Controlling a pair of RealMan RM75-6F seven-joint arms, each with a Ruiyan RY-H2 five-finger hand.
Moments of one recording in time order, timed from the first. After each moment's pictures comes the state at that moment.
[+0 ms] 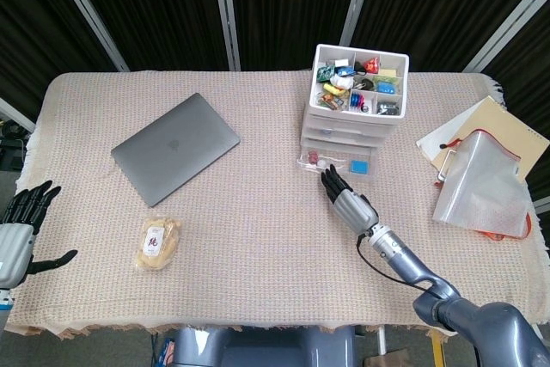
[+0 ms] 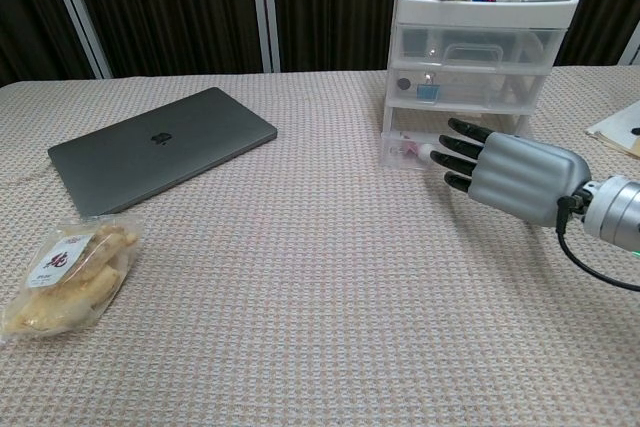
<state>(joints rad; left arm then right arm) -0.12 -1.08 -0.03 -1.66 1.53 1.46 -0.09 0.69 -1.80 -0.02 -0.72 -1.64 1.09 -0.97</state>
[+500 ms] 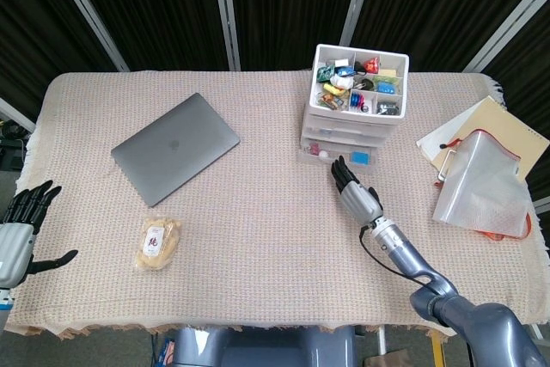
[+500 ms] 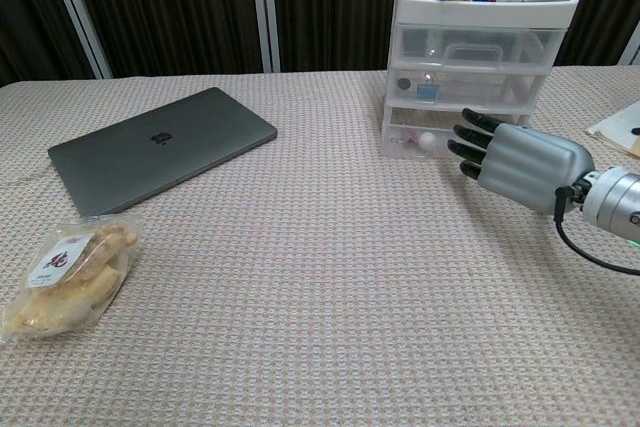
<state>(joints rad) -0.12 -1.08 -0.03 -1.67 1.53 1.46 -0.10 0.69 -1.84 0.02 -0.64 -1.59 1.06 -1.03</state>
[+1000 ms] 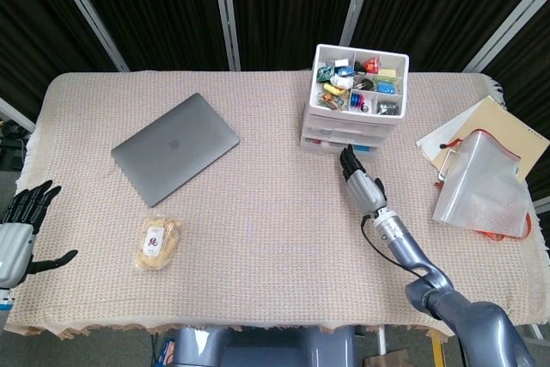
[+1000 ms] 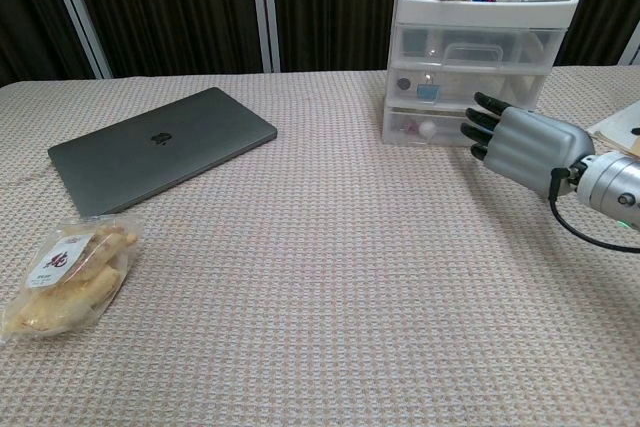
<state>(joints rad) -0.13 -1.08 -0.03 -1.67 1.53 1.46 -0.10 0.72 -1.89 0.07 -0.54 -1.54 1.01 -1.03</state>
